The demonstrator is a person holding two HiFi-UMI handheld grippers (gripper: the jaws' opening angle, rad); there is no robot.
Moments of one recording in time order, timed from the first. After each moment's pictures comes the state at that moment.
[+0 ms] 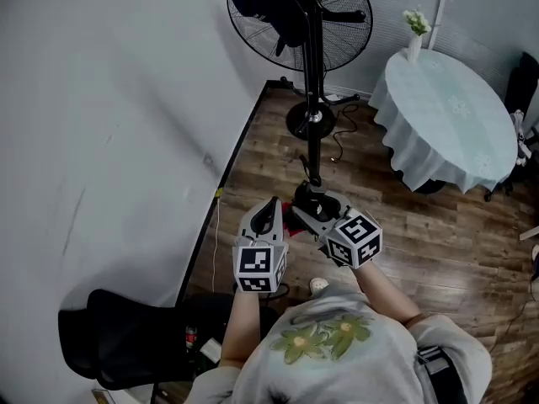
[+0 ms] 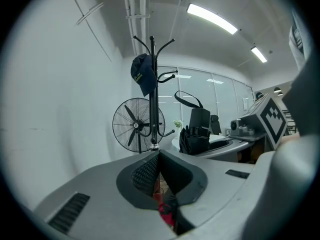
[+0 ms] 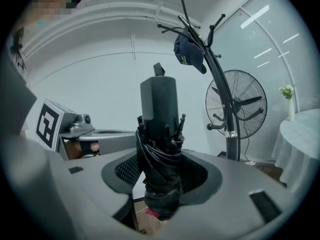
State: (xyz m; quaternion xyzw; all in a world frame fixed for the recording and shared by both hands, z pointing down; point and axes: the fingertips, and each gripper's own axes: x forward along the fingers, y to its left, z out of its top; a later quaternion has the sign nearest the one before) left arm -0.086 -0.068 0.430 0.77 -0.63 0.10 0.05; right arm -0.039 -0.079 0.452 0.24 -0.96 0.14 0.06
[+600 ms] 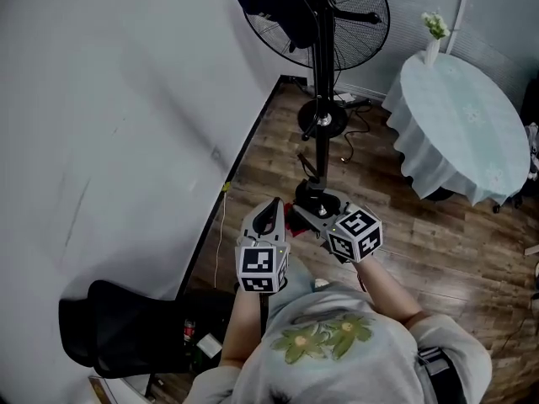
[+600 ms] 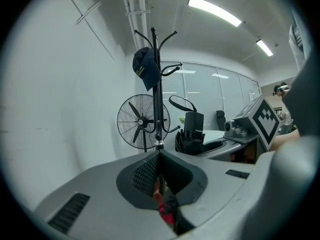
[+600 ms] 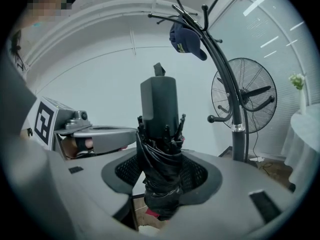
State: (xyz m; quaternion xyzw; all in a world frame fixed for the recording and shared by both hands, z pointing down) left arm -0.090 -0.091 0.444 0.75 -0.65 0.11 0.06; right arm -0.050 -0.112 0.475 0.19 -0.97 0.16 0.09
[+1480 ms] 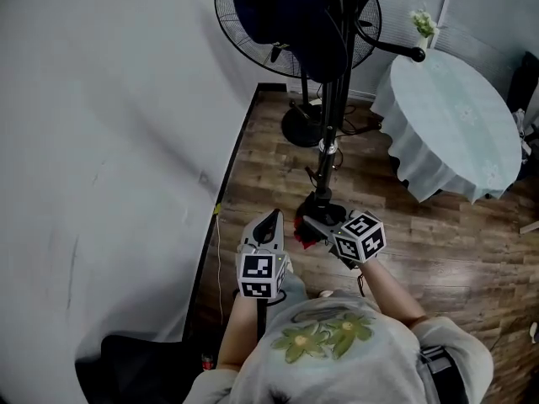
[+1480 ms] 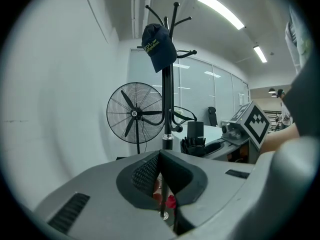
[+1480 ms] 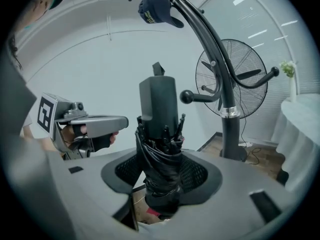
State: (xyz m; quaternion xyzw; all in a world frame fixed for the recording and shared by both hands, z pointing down) left arm -0.158 -0.194 0.482 0.79 -0.58 0.14 0.10; right arm -0.090 -0.213 0.538 0.25 -0.93 0.22 0.15
